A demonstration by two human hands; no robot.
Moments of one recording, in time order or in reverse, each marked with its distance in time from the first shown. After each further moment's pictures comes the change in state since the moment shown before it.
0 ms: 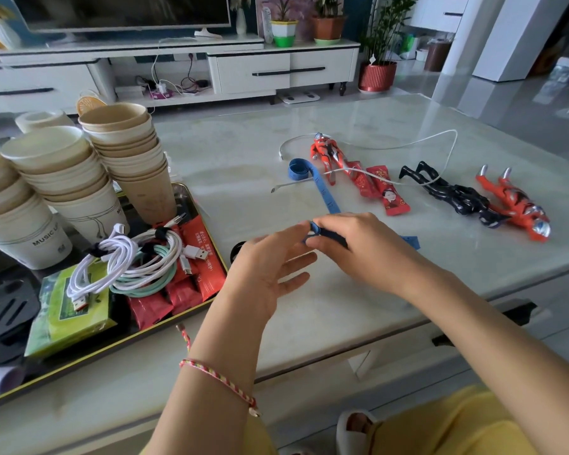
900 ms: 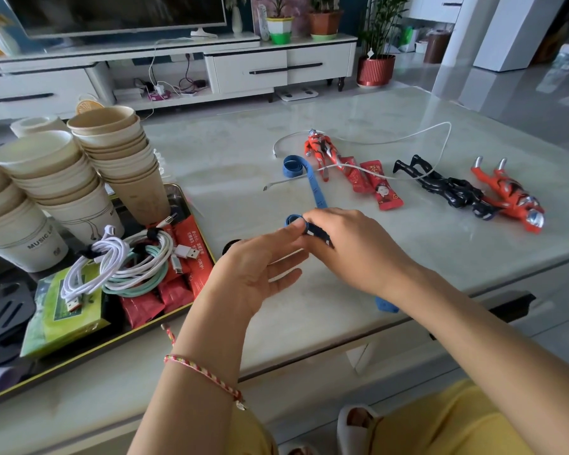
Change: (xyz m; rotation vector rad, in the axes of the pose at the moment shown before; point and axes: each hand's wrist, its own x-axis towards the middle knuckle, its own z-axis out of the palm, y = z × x) left_hand 0.001 -0.002 -0.005 -0.034 -0.072 -0.007; right_hand -0.004 -0.007 0.002 -0.083 0.062 0.006
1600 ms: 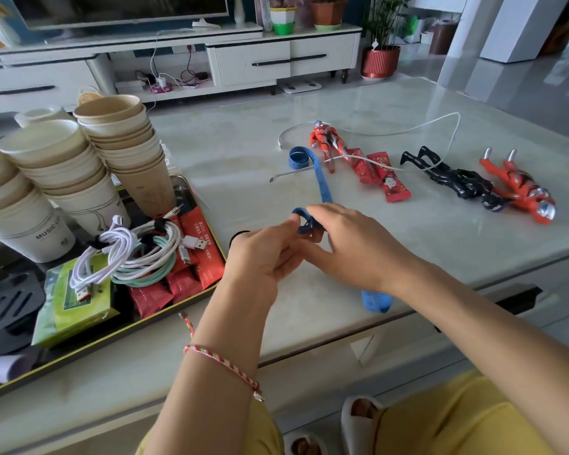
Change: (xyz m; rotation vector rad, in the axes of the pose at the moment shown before) left_hand 0.002 -0.003 0.008 -0.060 0.158 0.039; right_hand -0.002 -0.003 0.010 0.017 -0.045 -0.022
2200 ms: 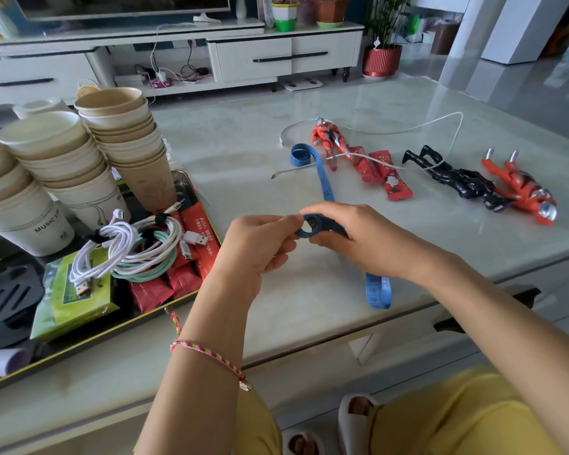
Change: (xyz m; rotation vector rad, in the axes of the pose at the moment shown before) left_hand 0.002 0.007 -0.011 0.320 0.007 0.159; right_hand 0.004 0.017 -0.006 0.230 -0.133 0.026
